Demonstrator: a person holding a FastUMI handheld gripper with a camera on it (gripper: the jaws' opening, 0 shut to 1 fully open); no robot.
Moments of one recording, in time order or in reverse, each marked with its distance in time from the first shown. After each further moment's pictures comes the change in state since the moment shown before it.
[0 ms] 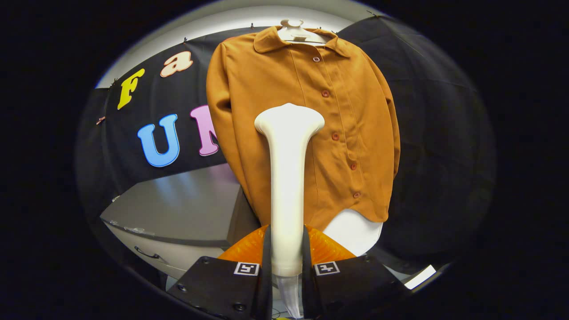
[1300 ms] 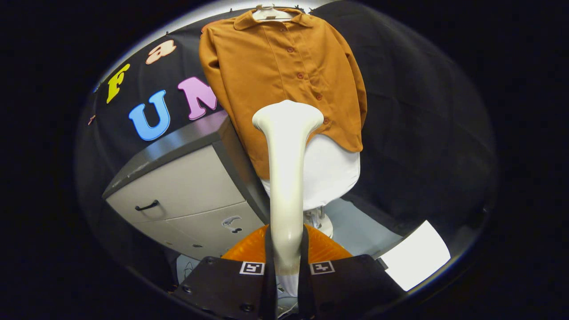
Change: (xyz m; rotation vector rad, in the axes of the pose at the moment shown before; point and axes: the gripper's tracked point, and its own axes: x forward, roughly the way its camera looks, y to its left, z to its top) arm -0.115 -0.023 -0.073 0.060 0.141 -0.072
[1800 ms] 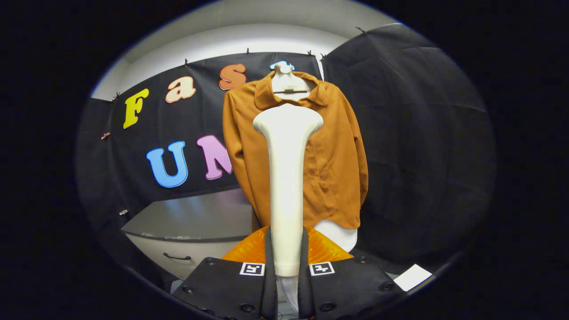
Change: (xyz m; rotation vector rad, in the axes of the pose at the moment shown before) arm -0.072 0.024 0.175 -0.063 -0.402 0.049
